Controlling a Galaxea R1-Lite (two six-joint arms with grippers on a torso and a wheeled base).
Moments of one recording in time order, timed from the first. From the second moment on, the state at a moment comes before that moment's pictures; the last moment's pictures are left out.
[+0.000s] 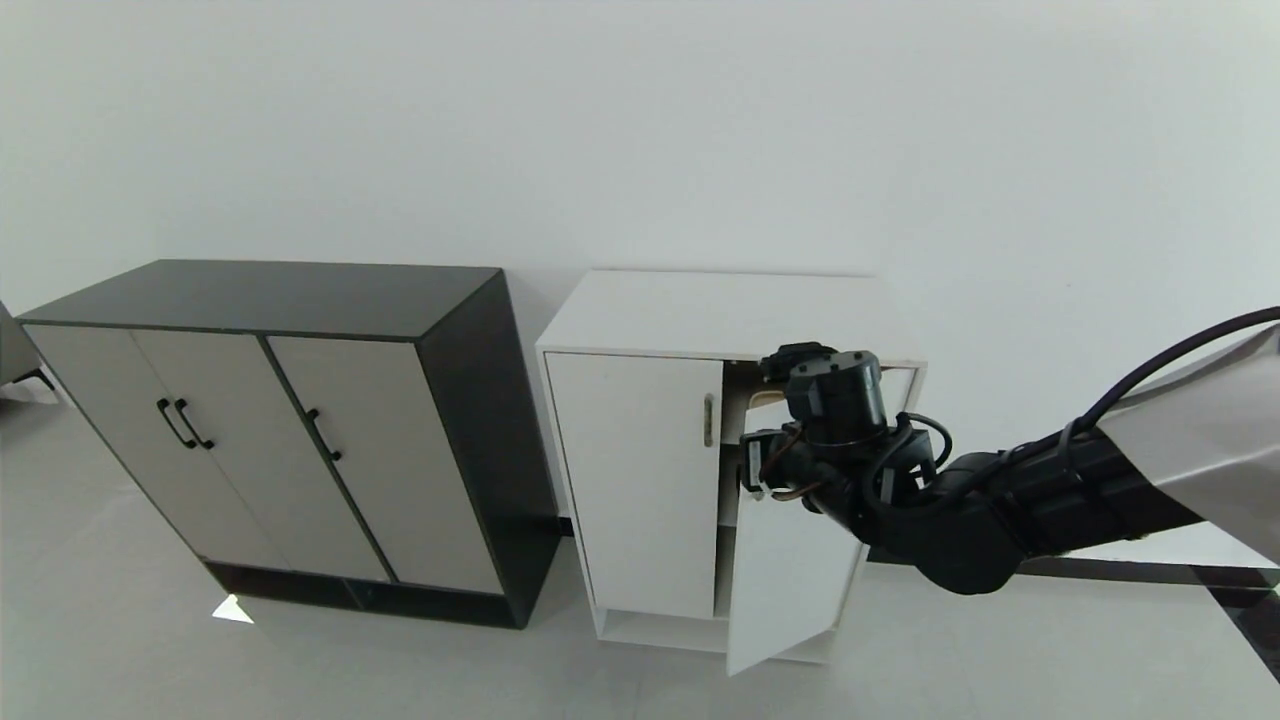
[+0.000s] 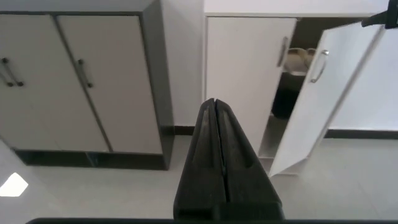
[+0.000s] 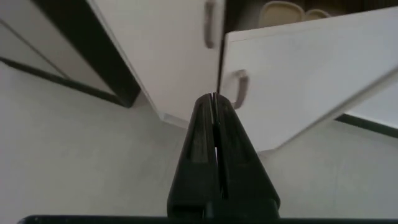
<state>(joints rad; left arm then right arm) 0.00 0.00 0.00 0.00 -0.02 0.01 0.68 2.07 -1.18 -0.54 -0.40 0.20</state>
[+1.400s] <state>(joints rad) 0.00 0.00 0.00 0.00 -0.02 0.01 0.59 2.11 -0.80 -0.97 -0.25 0.05</state>
